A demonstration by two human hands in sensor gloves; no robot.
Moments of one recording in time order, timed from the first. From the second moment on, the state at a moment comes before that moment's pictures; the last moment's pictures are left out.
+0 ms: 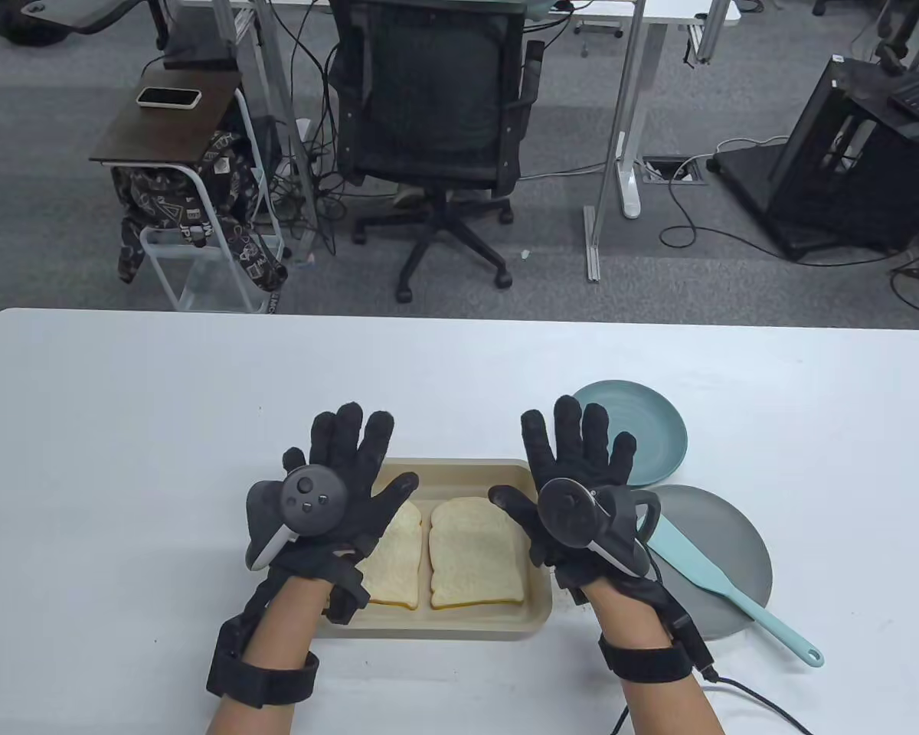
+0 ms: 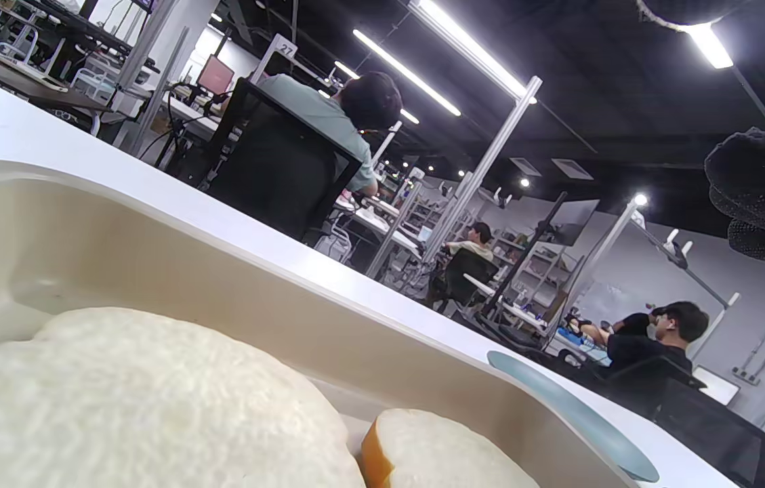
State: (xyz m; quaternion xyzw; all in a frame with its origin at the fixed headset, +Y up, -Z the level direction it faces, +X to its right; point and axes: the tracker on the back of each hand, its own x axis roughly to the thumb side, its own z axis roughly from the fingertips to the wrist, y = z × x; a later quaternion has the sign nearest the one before) left_hand -0.184 -0.690 -0.363 0.04 -0.13 0.28 0.95; right_hand 0.120 -0.668 -0.363 0.12 -0.18 0.97 0.10
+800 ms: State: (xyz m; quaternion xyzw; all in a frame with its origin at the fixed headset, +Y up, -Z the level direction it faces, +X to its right) left_hand -0.203 -0.691 -0.341 0.06 -0.06 0.26 0.96; right_hand 0.129 -0.665 -0.346 0.10 -0.18 0.98 0.05
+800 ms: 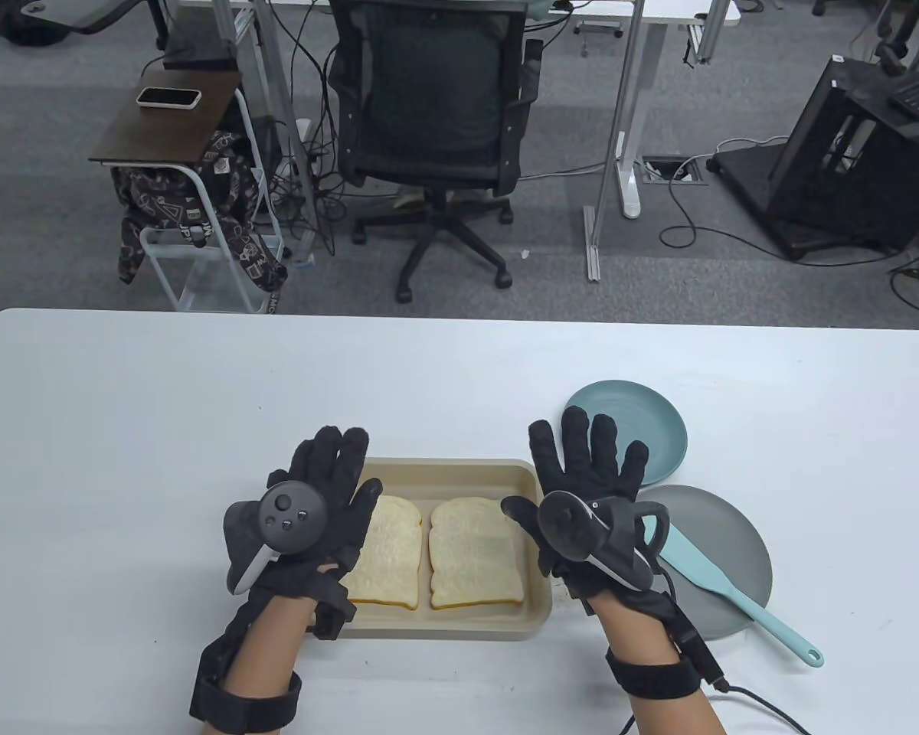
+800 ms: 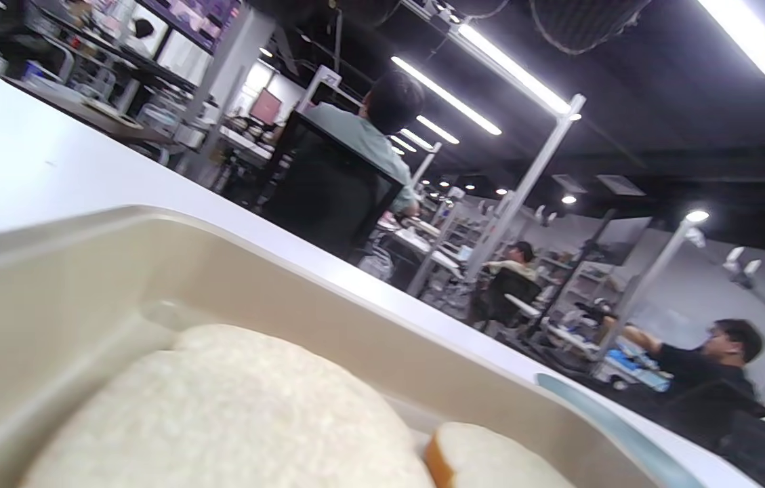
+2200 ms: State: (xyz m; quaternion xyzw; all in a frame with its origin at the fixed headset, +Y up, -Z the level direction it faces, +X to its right) left_hand -0.233 -0.723 -0.342 0.01 0.04 0.22 0.97; right_hand 0.325 -0.727 -0.270 -0.16 0.14 0.97 -0.09
